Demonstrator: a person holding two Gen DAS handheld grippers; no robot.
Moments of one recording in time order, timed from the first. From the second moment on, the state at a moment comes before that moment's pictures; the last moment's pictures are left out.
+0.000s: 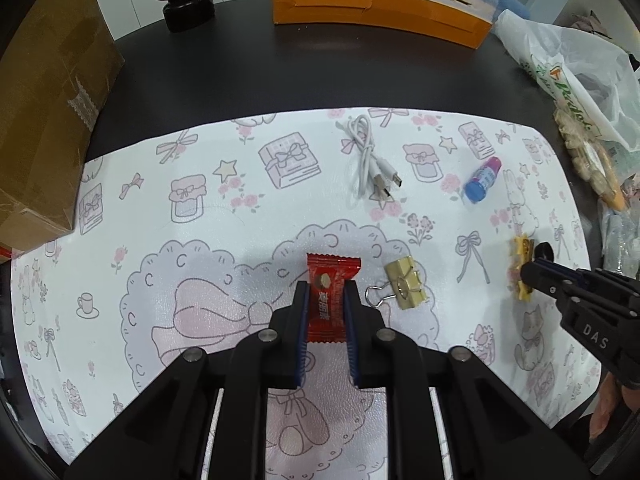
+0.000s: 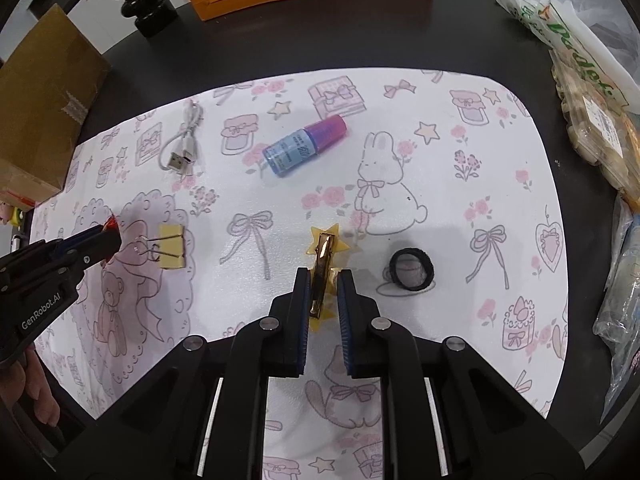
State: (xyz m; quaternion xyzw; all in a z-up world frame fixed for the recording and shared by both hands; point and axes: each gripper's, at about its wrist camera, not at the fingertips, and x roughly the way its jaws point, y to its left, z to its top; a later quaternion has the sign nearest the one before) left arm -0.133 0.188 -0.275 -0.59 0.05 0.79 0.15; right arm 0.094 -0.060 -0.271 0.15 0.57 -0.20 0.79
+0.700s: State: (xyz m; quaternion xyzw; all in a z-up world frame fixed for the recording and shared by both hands) left arm -0.144 0.171 -0.187 -0.57 0.01 0.80 0.18; right arm 0.125 -0.013 -0.178 0.14 0.54 -0.19 0.81
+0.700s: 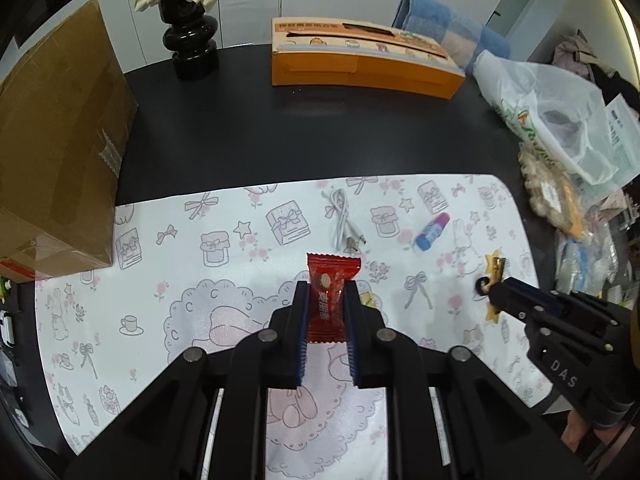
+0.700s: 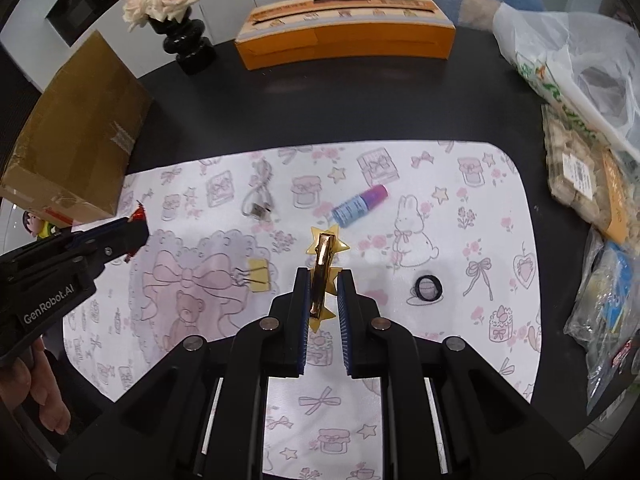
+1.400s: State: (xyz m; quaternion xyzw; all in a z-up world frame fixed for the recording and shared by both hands) left arm -0.173 0.118 -0.096 -0.53 -0.02 0.82 0.19; right arm 0.189 0.065 -0.078 0.09 0.52 -0.19 0.83
